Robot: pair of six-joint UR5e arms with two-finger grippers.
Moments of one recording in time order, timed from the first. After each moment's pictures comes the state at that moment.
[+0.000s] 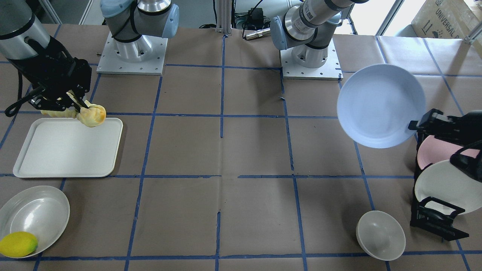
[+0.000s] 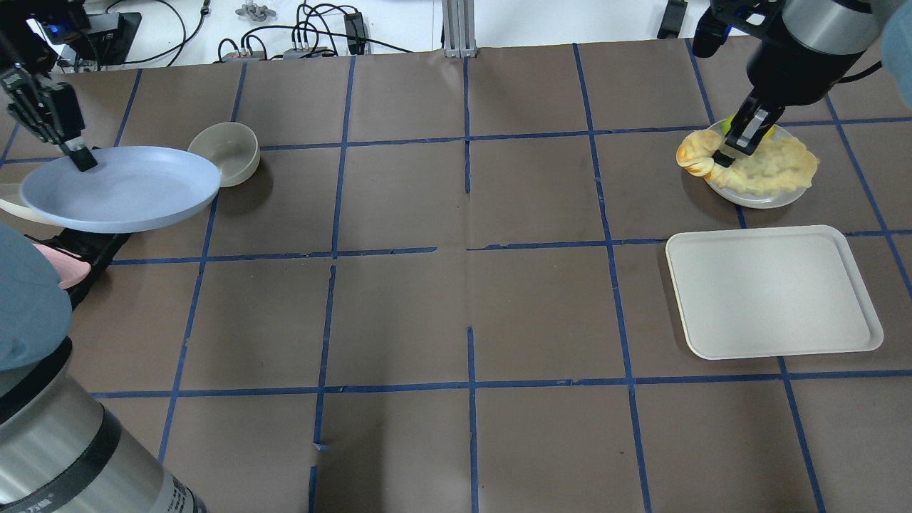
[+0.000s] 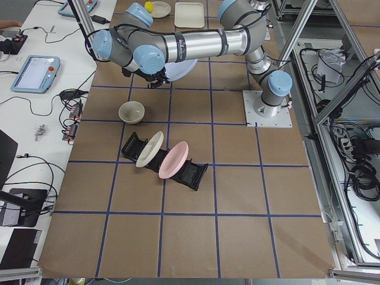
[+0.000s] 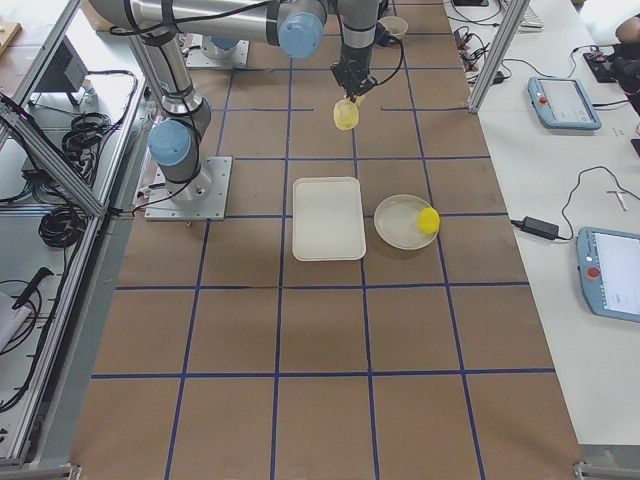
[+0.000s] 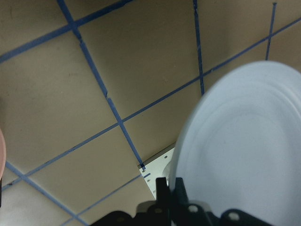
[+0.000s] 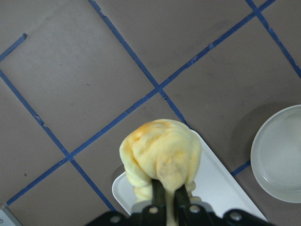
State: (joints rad) left arm -1.21 -2.14 -0.88 -2.33 1.53 0.75; right arm 1.42 -1.56 1.59 -1.60 -1.53 -1.08
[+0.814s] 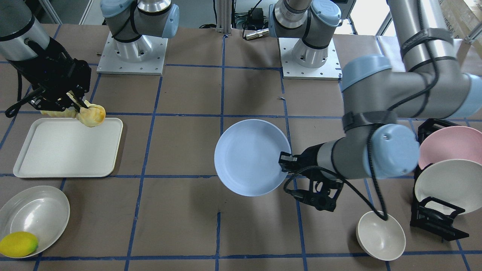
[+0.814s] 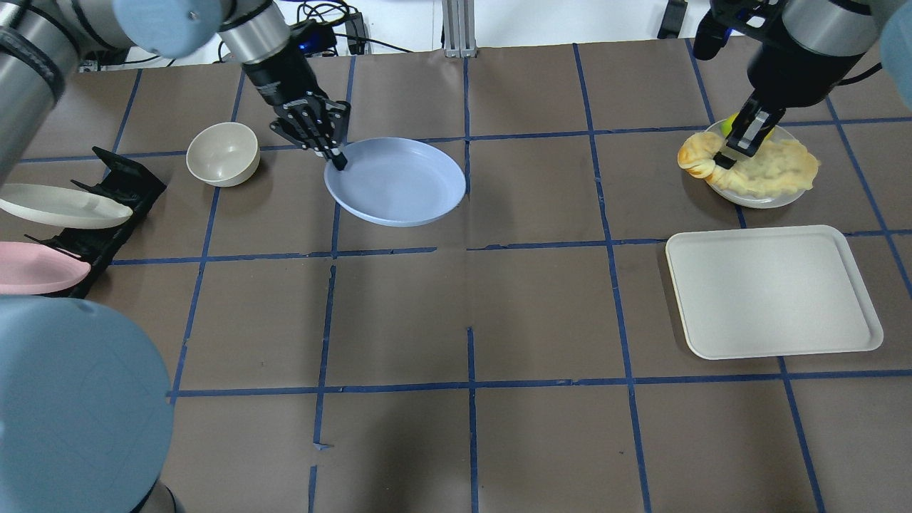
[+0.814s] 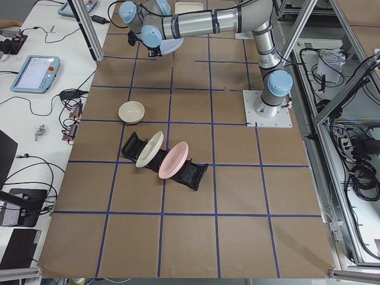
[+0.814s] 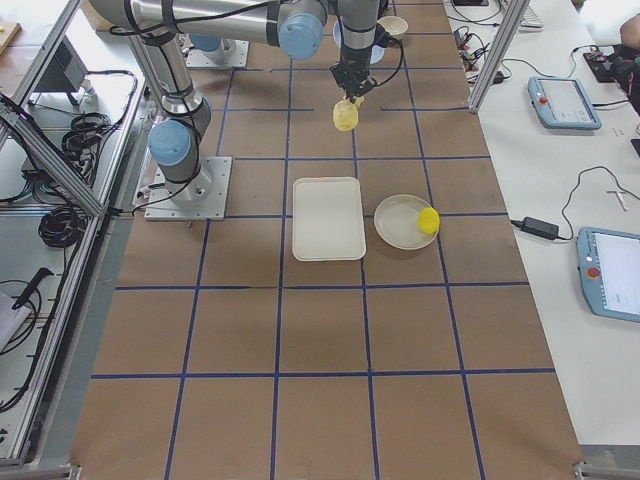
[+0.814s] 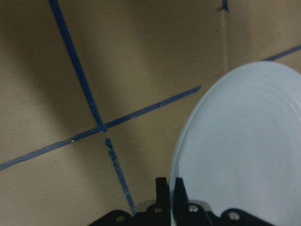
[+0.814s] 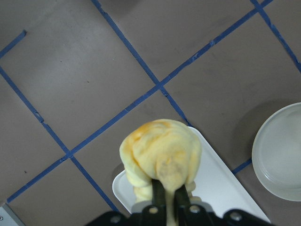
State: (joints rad) left arm -1.59 -2.07 -1.30 -1.61 1.28 0.22; right arm 1.41 -1.56 1.59 -1.60 -1.53 -1.08
